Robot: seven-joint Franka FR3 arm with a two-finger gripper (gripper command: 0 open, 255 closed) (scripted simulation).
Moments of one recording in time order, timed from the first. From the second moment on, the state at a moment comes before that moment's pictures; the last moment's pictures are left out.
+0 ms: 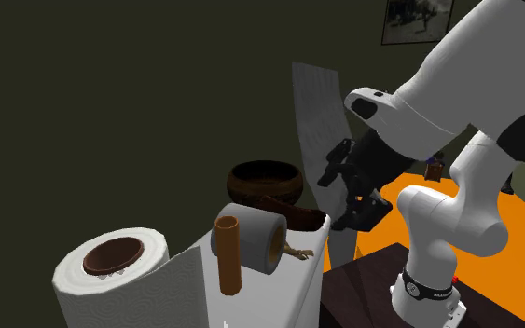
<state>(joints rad) -0.13 -0.61 0.35 -2.26 -0.39 1.76 0.51</state>
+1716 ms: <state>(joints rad) -0.14 -0.61 0.34 -2.30 -0.42 1.82 0.52</state>
